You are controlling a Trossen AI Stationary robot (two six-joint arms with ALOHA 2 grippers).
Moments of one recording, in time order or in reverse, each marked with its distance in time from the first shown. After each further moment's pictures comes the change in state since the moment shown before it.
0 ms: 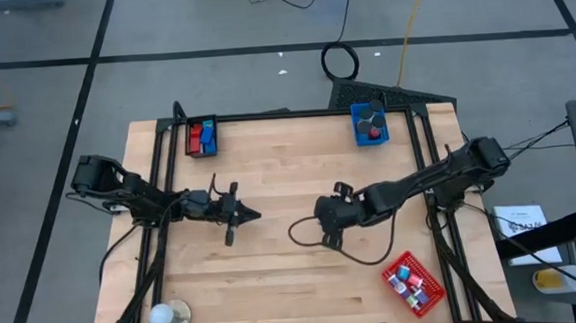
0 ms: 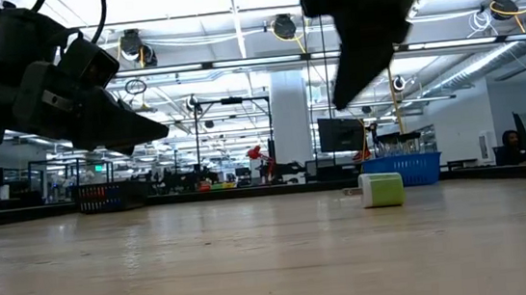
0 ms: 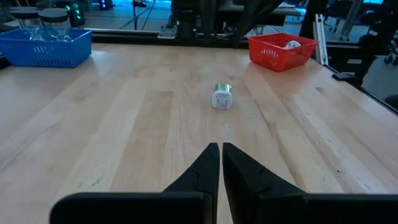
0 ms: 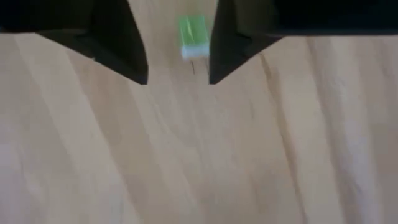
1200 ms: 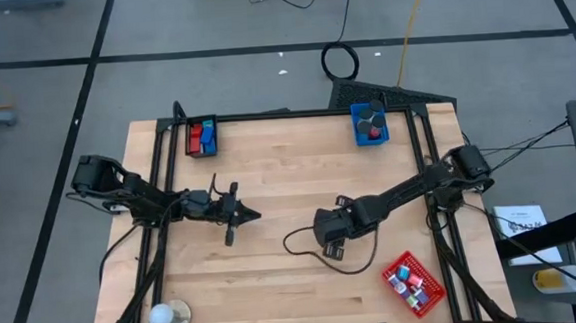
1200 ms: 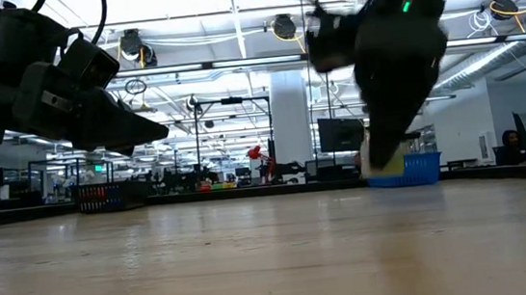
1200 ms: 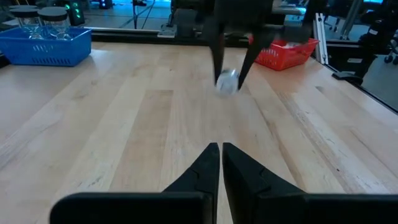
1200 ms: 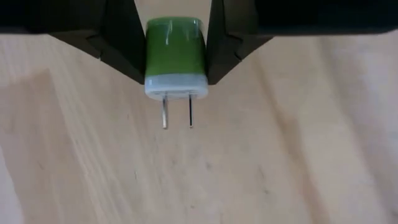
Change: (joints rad) left arm 0.000 0.001 0.000 -0.003 0.000 0.000; right arm 0.025 0.181 -0.002 -0.062 -0.120 0.089
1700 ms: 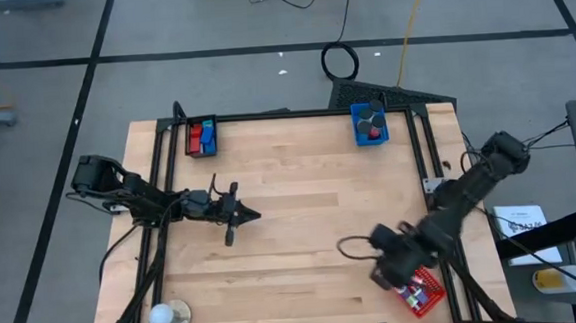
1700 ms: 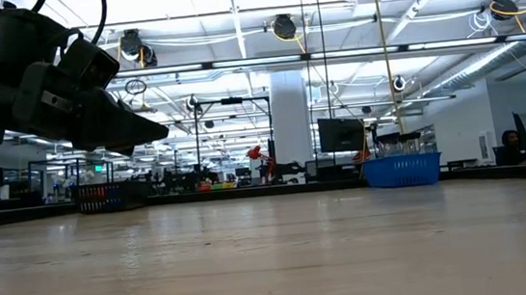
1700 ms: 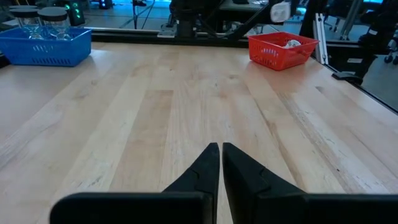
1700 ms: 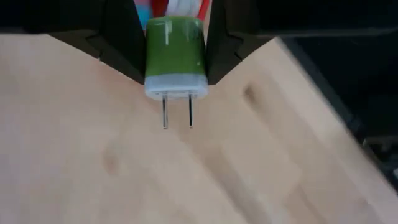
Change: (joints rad) left arm 0.000 0.000 0.000 0.000 0.000 0.000; right arm 0.410 -0.343 0.000 -0.338 -0.029 0.783
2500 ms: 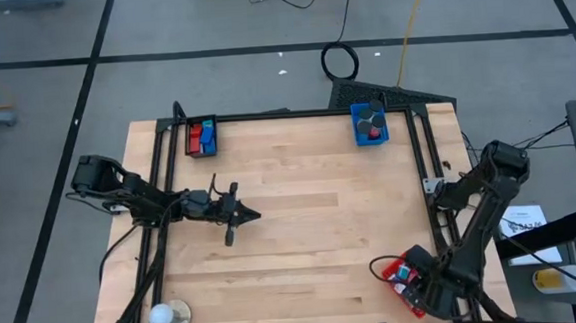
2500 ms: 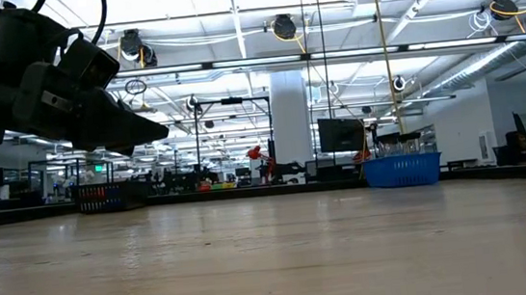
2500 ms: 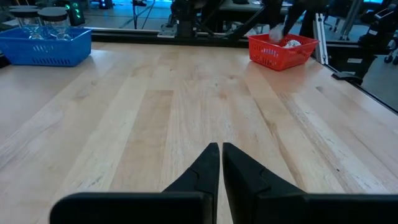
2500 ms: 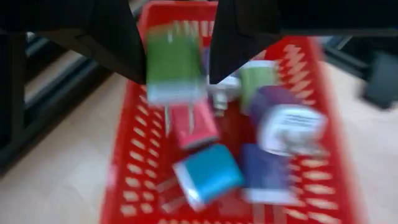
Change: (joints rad) left arm 0.000 0.000 0.000 0.000 0.000 0.000; right arm 0.363 0.081 -0.099 -0.059 -0.209 0.605
